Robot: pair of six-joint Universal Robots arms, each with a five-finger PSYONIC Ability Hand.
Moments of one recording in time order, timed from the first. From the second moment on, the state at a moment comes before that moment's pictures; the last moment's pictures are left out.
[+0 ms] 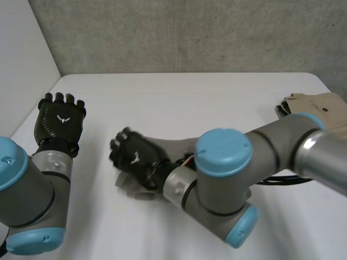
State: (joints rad) left arm 4.32 -1.76 -1.92 3.71 -1.86 3.84; right arm 2.41 -0.88 1.24 -0.18 1.21 2.27; left_hand 0.20 0.20 0.21 0.20 0.05; right_hand 0.20 0.22 0.21 0.23 0.07
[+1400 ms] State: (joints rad) left arm 4.10 -1.85 -1.64 3.44 -1.68 3.48; right arm 2.14 -1.03 1.27 0.10 1.32 3.08; left_hand 0.20 0.20 0.21 0.20 0.05; right_hand 0.20 0.22 0.21 0.23 0.06
